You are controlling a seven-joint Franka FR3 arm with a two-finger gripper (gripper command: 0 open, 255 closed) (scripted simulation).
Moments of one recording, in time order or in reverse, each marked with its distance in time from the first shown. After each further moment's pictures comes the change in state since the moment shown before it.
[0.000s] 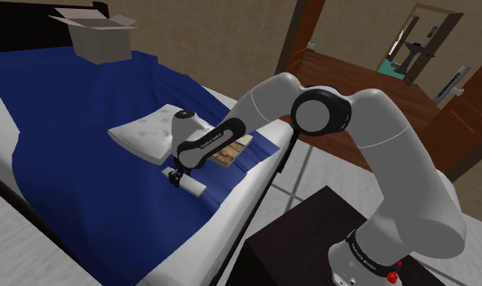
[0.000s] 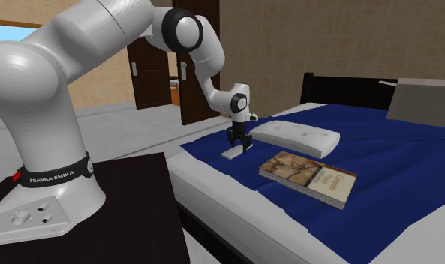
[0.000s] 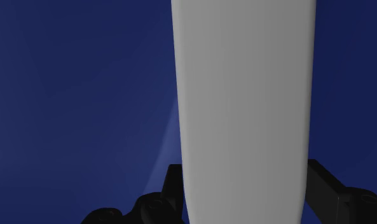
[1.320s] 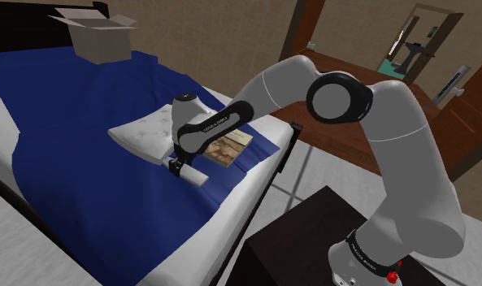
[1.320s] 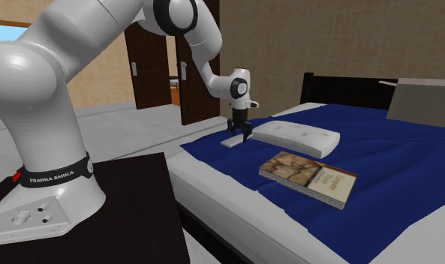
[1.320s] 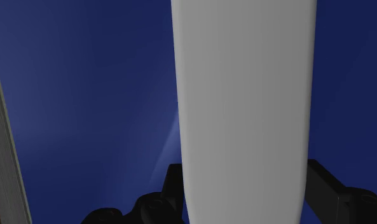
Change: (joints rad) arm -0.019 -0.139 0.023 -0.068 0.018 -0.071 -0.008
